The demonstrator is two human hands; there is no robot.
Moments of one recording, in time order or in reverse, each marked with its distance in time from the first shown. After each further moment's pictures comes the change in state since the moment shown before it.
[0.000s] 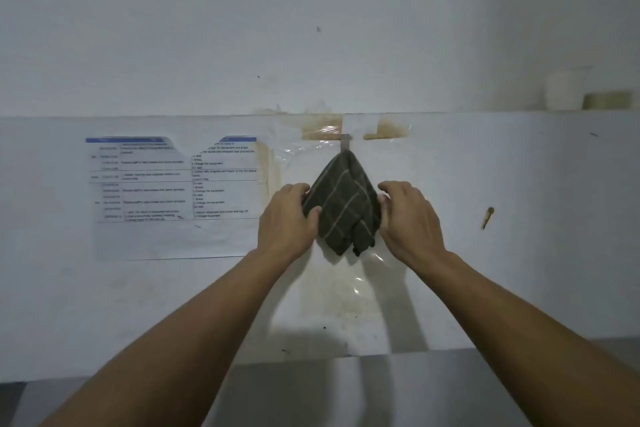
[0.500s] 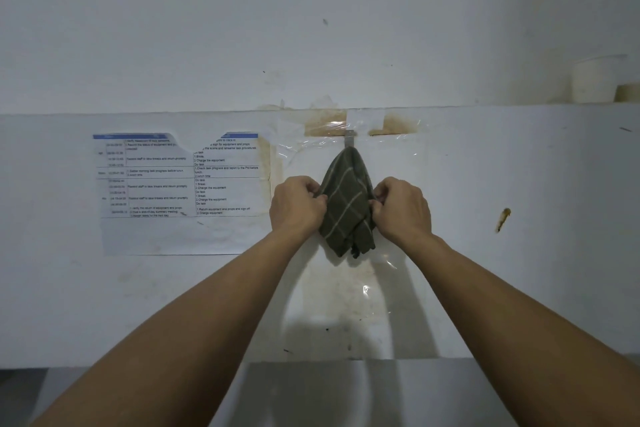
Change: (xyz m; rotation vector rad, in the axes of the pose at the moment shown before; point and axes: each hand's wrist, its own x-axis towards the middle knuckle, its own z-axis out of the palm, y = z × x) left_hand 0.028 0.016 0.012 -0.085 0.069 -0.274; right_hand 0.033 0.000 0.022 0.137 -0.122 0.258
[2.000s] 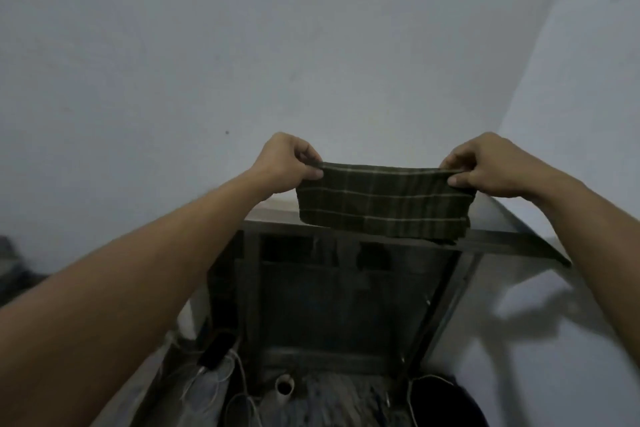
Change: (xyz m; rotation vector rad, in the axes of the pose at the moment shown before) left_hand -0.300 -0.221 -0.532 0.627 0.646 -0.888; right_hand -0.253 -0.483 0.266 0.523 -1.203 -1.250
